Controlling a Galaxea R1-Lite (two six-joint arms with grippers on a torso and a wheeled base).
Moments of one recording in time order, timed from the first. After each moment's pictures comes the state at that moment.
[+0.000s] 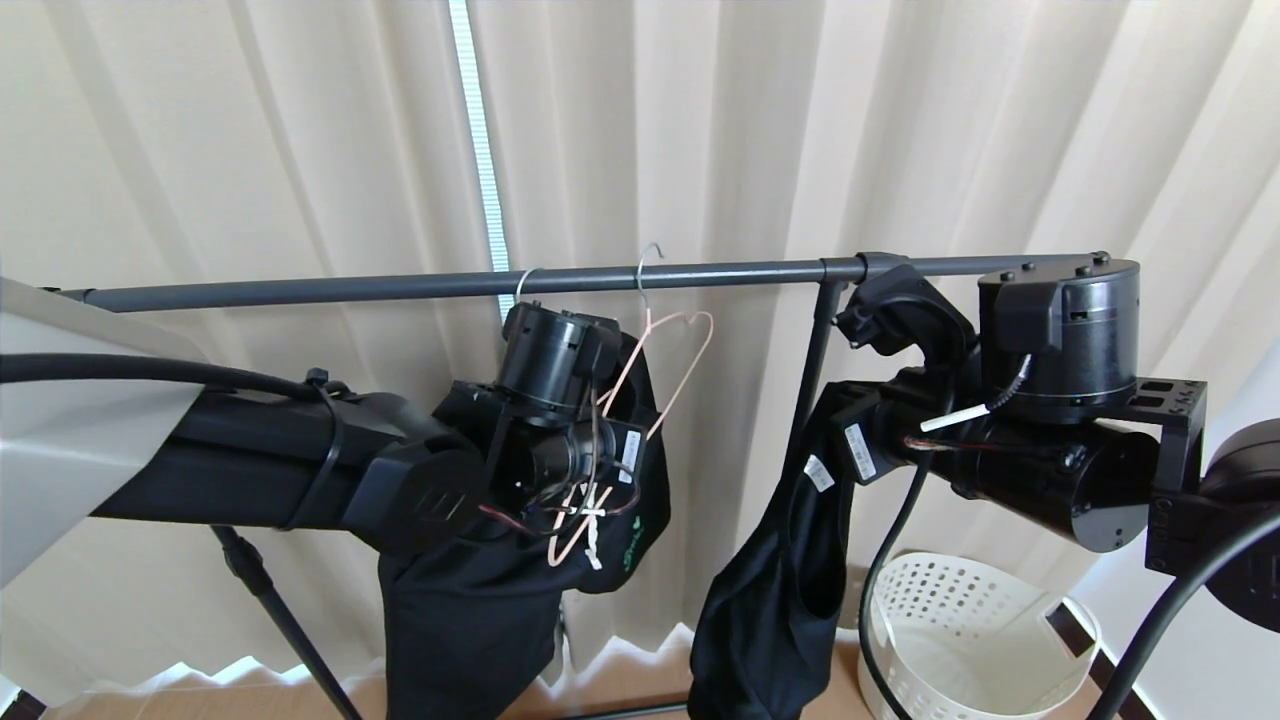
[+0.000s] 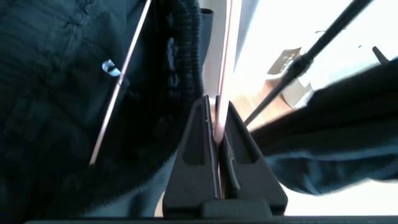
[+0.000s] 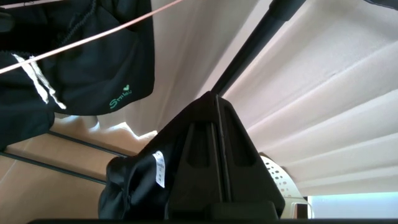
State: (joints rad) left arm -0.66 1.98 -1.20 -0.22 0.27 -0.12; right arm 0.62 1.67 -0.92 -0.35 -0.39 -0.15
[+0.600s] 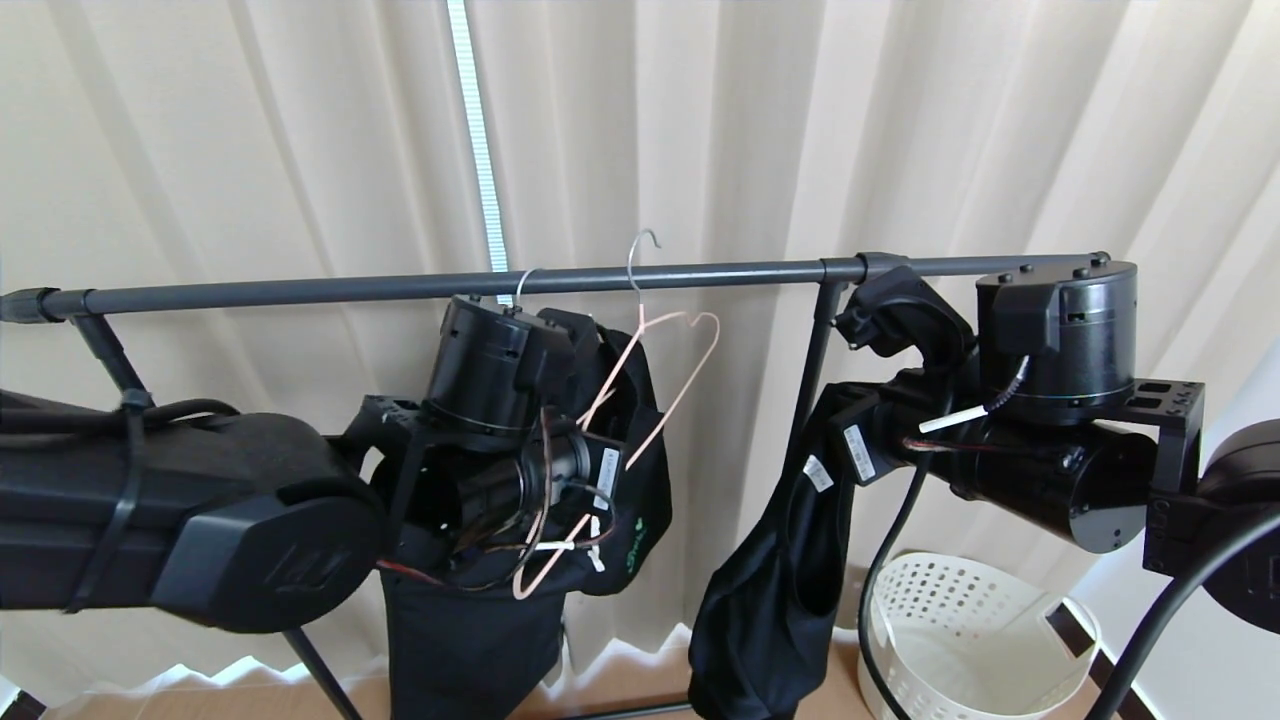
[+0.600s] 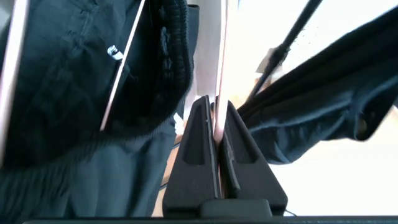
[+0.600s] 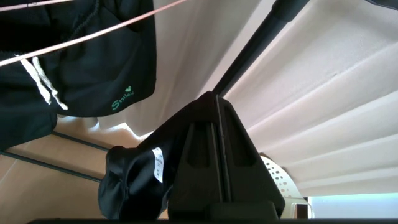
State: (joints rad) left arm -0.71 1.79 -1.03 -0.23 0.27 -0.11; right arm 0.62 1.67 -0.92 -0.36 -0.39 -0.15
